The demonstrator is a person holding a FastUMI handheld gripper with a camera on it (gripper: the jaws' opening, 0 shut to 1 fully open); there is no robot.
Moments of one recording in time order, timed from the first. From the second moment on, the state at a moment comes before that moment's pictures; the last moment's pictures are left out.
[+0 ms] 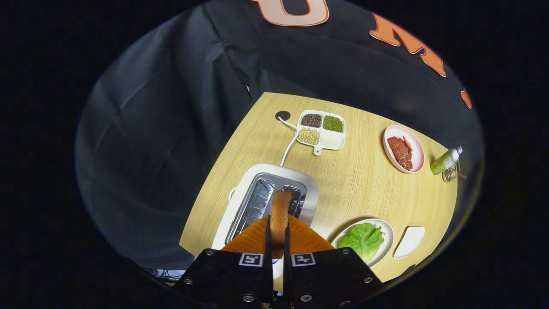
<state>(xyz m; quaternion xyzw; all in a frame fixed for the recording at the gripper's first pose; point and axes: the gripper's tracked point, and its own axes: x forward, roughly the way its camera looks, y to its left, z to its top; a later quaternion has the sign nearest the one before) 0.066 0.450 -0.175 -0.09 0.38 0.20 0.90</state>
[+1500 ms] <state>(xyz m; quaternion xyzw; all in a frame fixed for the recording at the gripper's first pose) 0.058 0.265 -0.191 0.06 0.36 0.19 0.91</state>
